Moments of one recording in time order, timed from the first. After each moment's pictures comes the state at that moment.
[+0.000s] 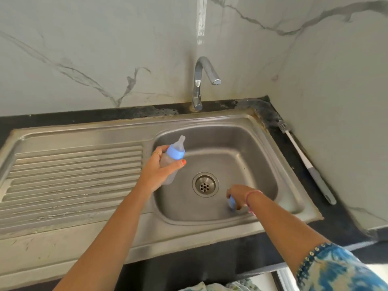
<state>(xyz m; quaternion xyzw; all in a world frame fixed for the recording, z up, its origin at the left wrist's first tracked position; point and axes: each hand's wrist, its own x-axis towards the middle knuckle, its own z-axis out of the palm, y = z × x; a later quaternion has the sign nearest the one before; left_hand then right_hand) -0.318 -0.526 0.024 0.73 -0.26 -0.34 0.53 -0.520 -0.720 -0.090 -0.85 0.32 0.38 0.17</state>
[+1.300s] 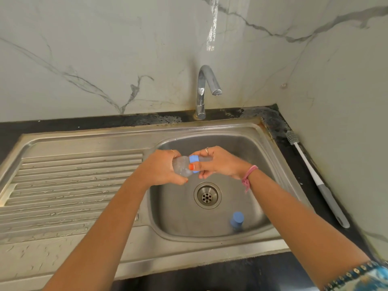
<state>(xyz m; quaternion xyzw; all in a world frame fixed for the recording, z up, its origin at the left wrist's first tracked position) -0.298 -0.566 0.062 0.83 -0.51 -0.20 0.15 -0.437 -0.716 0.055 -0.74 0.20 0.05 0.64</state>
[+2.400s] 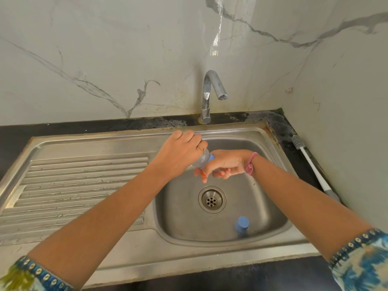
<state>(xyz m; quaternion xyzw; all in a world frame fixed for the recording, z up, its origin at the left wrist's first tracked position) -0.301 -0.592 0.079 0.63 -0.67 0.36 -0.13 -0.418 -0.735 0.072 -0.72 0.20 0.28 0.60</state>
